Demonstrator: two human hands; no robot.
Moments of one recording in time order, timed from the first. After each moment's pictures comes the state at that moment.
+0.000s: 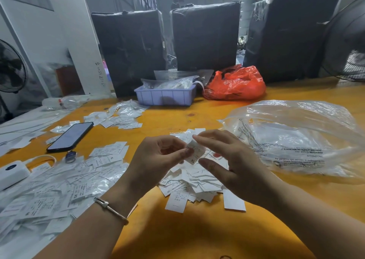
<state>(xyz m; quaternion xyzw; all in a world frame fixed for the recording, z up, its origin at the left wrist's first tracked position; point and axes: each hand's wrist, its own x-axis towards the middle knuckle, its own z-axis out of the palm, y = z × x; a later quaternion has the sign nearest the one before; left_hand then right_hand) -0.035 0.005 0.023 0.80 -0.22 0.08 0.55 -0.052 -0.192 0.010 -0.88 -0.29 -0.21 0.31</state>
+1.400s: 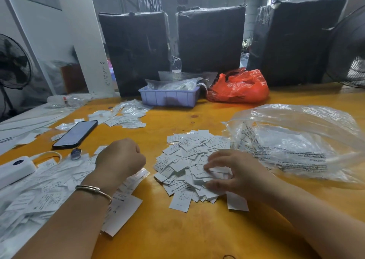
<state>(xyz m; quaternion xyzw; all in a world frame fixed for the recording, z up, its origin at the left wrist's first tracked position) -0.001 0.066 0.020 0.98 0.10 0.09 0.12 -0.031 -0.204 -0.005 -0.95 -0.24 -0.06 0.21</state>
